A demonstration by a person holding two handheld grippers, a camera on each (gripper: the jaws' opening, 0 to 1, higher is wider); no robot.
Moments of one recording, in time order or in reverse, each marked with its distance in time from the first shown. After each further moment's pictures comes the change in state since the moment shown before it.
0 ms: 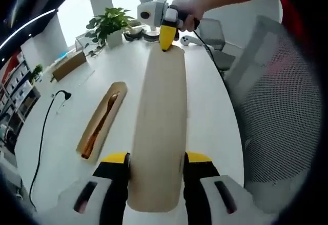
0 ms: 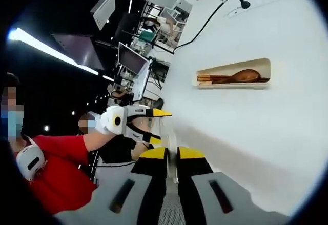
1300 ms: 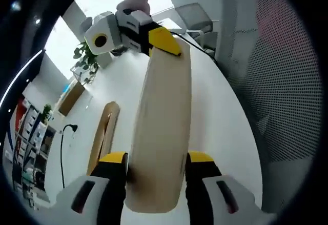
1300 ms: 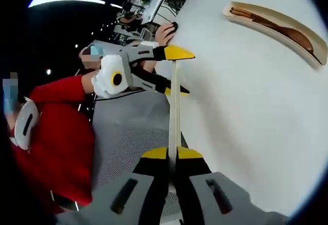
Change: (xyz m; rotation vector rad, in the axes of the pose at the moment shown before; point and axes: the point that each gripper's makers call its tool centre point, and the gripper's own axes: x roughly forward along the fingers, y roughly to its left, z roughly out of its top) left arm 0.023 -0.038 0.004 0.353 -0.011 0.199; right arm 0.009 0.008 -0.101 -0.172 0.677 0.042
